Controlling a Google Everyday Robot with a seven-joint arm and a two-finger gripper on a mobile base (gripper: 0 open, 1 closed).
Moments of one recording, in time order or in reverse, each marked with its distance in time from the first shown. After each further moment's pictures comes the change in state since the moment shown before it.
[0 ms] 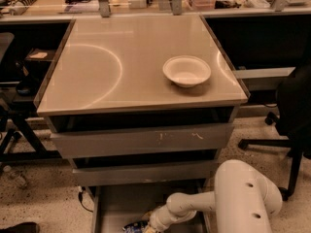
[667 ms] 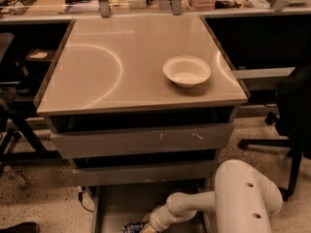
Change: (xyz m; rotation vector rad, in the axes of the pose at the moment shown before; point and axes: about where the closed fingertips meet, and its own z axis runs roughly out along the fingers) arm 0.000 0.000 0.000 0.000 0.000 0.000
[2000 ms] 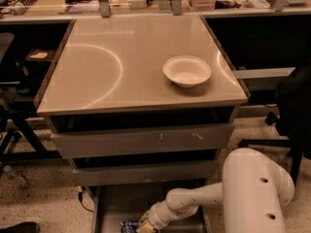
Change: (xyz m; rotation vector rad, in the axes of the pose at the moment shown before) arm -0.045 0.023 -0.046 0.015 -0.007 0.033
